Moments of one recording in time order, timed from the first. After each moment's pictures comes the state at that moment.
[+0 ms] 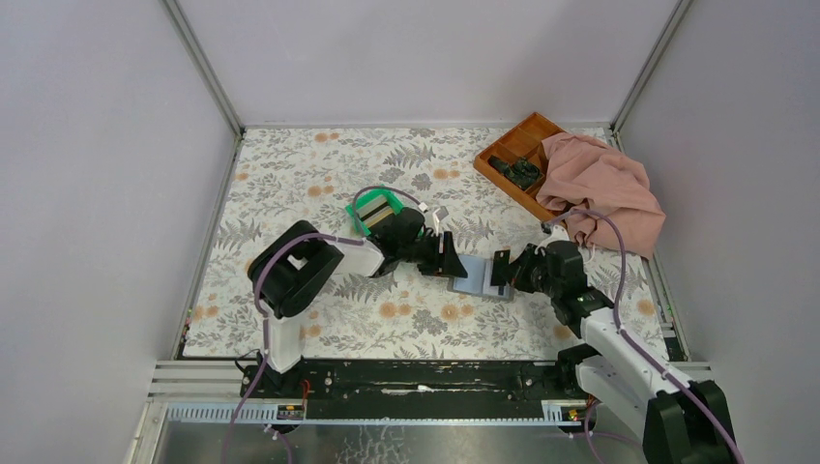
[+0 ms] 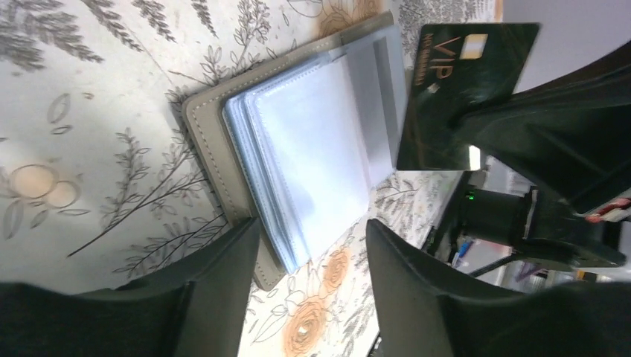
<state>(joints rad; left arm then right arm) -0.71 1.95 0.92 0.41 0.57 -0.77 0.29 0.89 0.29 -0.04 -0.20 0.61</state>
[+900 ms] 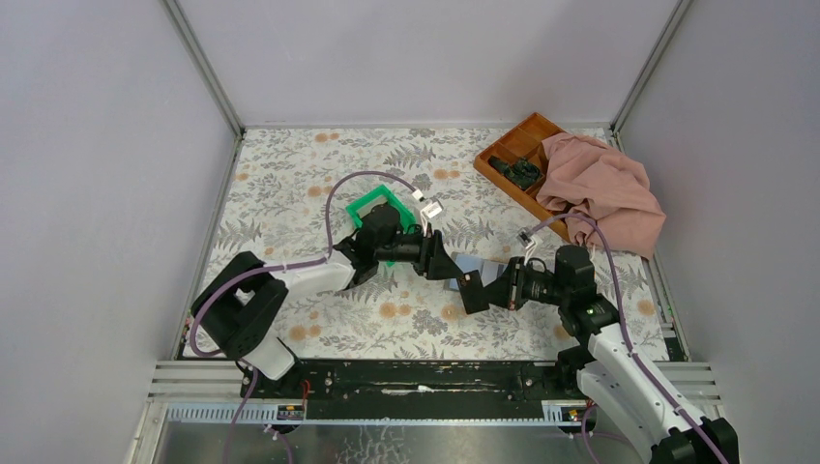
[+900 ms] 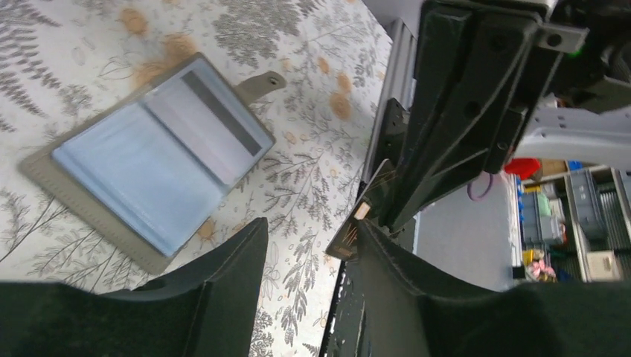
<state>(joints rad) -0.72 1.58 0.76 0.49 0.70 -0.58 0.31 0.67 0.31 -0.09 -0.83 0.56</state>
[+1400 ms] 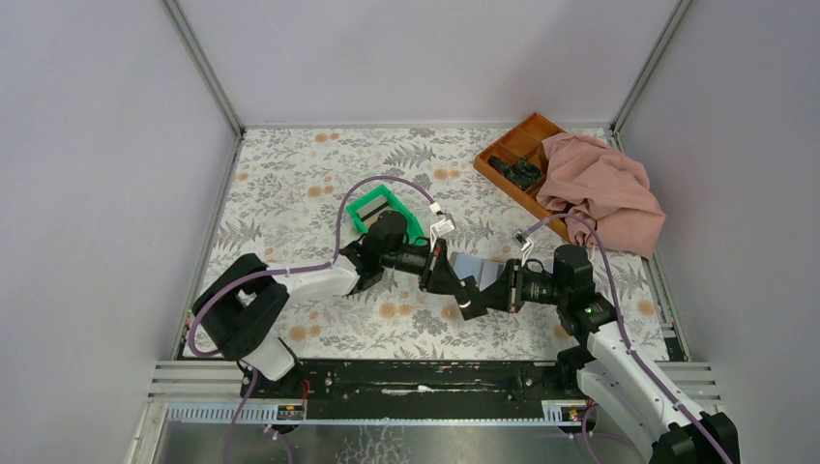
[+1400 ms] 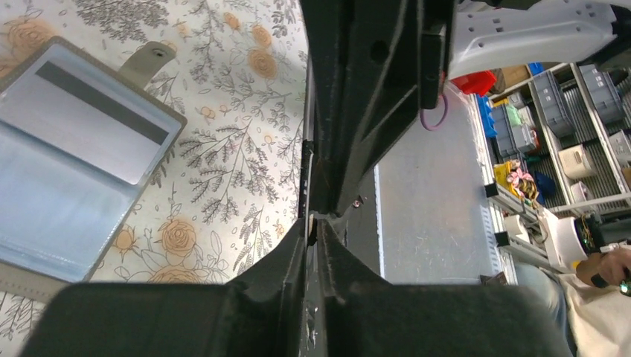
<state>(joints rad) -0.79 1.58 0.76 0.52 0.90 -0.50 0.32 0.70 0.30 -0.04 -0.94 0.61</state>
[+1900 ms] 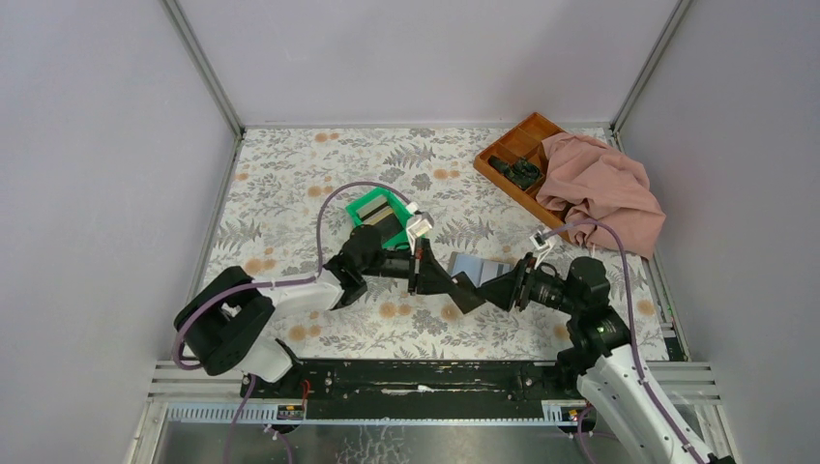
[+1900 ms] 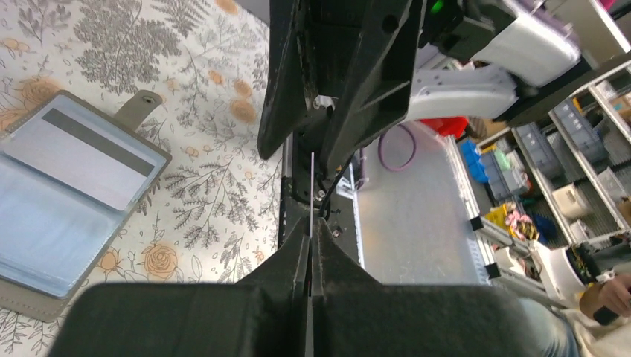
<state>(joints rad) -0.78 1.49 0.62 0.80 0.87 -0.62 0.32 0.50 0.30 -0.07 -0.79 0.59</state>
